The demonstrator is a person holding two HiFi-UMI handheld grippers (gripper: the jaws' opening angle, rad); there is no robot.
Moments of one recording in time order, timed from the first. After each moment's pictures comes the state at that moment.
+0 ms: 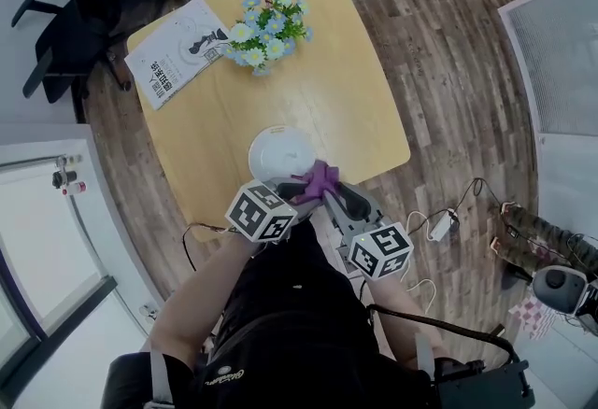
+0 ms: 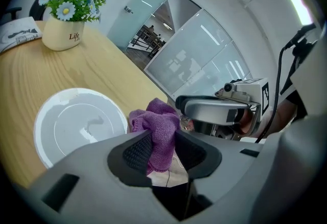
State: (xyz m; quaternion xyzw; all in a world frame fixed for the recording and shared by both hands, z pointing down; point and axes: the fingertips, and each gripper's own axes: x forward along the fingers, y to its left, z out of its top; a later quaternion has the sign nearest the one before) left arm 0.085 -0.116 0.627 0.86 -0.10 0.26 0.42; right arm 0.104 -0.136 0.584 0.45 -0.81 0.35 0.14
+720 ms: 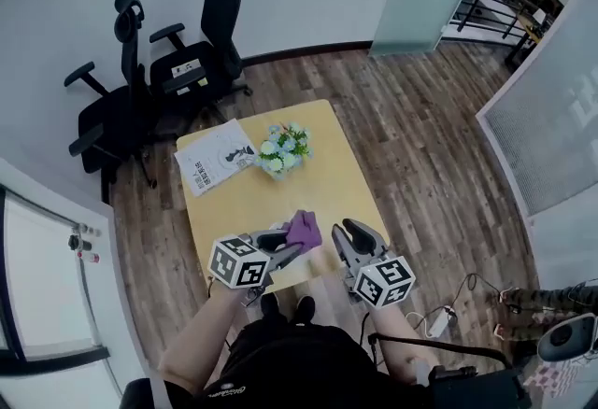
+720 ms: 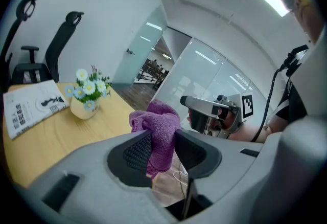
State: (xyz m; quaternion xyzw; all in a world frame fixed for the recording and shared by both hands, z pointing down) left arm 0.021 -0.163 0.479 0.90 -0.21 0.14 0.35; right arm 0.106 -0.187 0.430 0.47 -0.86 0.20 0.06
